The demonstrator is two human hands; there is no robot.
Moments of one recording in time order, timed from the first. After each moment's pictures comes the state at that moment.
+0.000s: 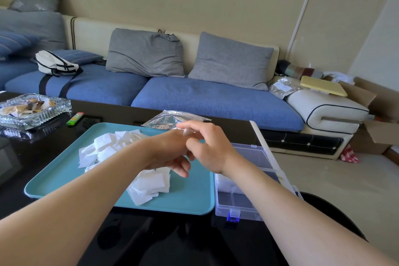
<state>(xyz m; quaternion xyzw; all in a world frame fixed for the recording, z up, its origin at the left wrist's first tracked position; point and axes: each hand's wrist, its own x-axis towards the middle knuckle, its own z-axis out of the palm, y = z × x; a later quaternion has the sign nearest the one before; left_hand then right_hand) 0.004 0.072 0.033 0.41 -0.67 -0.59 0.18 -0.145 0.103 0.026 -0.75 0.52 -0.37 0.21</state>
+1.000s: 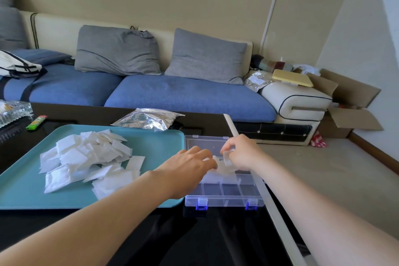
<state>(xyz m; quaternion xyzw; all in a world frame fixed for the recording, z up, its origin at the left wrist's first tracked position) -0.082 0.105 -0.029 0.24 -0.97 0.07 0.07 -0.284 0.143 0.009 -0.58 0.77 -0.20 0.16</state>
